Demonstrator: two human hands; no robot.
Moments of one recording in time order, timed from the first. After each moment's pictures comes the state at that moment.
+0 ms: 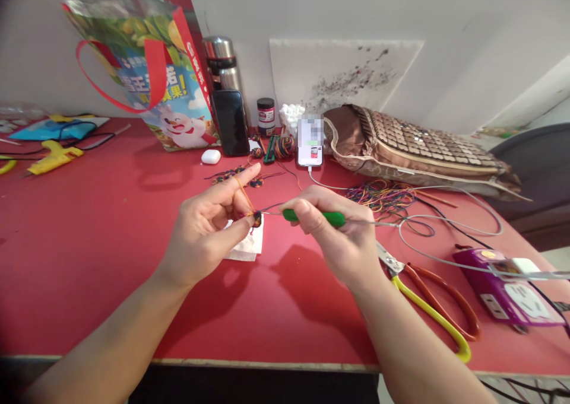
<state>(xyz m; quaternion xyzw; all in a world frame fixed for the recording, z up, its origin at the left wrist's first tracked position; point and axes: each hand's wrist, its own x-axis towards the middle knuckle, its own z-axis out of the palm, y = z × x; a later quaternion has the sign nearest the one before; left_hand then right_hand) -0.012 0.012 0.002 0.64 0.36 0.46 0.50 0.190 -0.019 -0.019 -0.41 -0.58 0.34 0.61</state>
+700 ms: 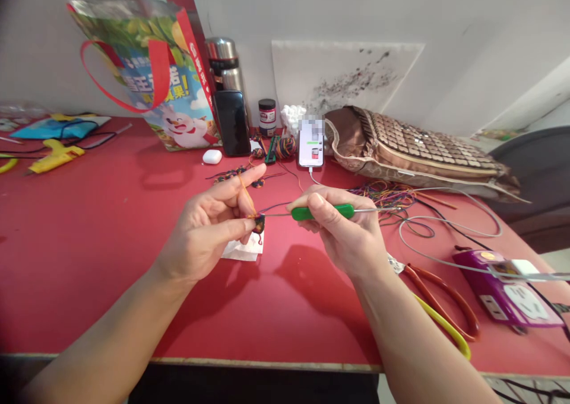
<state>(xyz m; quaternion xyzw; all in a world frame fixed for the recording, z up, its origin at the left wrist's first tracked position) -0.012 0.018 -0.003 0.54 0.27 0.47 0.65 0.190 -0.010 -0.008 -0.39 -0.48 0.46 0.64</state>
